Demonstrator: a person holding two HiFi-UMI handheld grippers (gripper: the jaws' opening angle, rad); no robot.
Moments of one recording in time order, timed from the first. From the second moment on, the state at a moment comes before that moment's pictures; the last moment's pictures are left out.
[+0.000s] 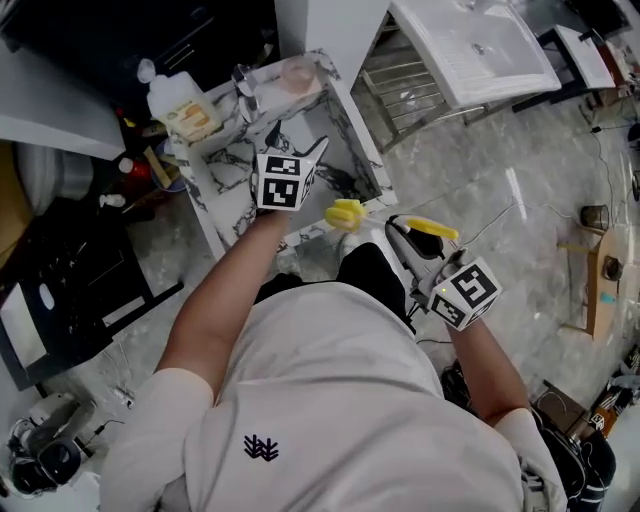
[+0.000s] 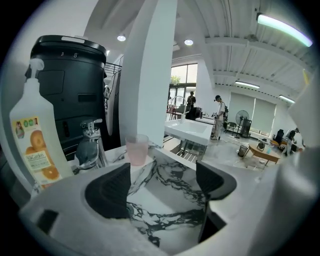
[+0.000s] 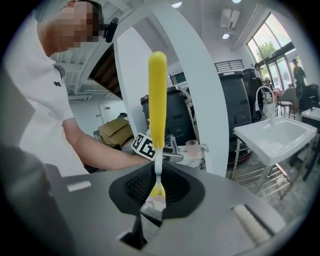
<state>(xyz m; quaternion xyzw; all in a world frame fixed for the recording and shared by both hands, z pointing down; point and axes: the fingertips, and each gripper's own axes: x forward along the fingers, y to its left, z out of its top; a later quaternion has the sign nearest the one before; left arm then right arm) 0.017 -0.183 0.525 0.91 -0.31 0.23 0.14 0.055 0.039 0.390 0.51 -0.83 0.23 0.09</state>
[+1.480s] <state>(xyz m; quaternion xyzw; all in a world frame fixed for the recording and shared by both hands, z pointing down) 0.085 -0.360 0.618 0.84 -0.46 0.26 0.15 0.212 -0.032 0.419 0.38 -0.88 0.25 0.17</state>
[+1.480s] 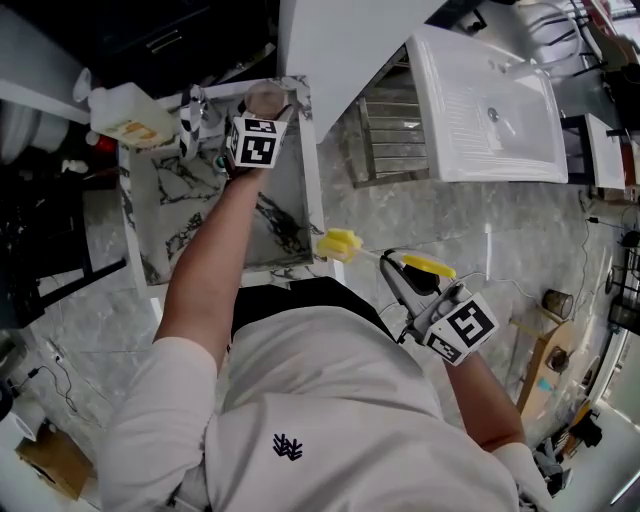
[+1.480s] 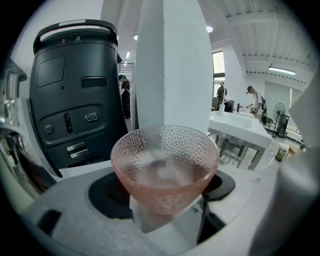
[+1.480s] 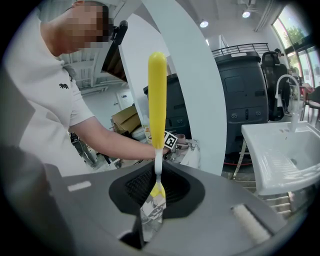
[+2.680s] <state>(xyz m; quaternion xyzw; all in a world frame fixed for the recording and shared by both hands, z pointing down) -0.019 -0.133 0.534 0.86 -0.30 0.39 0.09 0.122 -0.055 0.356 0.32 -0.92 0.18 0.09</state>
